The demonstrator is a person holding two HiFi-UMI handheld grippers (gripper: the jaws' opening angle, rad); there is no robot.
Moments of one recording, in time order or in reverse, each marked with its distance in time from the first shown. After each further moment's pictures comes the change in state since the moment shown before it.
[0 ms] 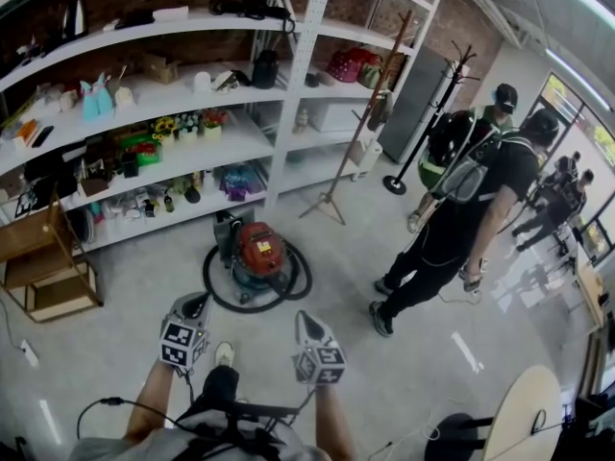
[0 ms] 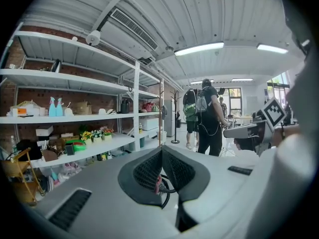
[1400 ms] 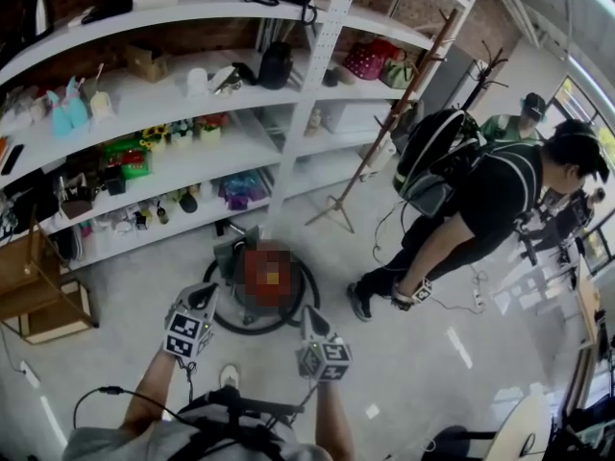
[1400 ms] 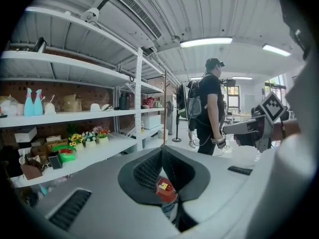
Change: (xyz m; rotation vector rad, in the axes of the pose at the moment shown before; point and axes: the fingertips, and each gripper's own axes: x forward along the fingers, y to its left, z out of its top) left arm 0.203 0.163 0.045 0.003 0.047 -0.074; right arm 0.238 -0.033 0.077 0.035 0.043 -0.057
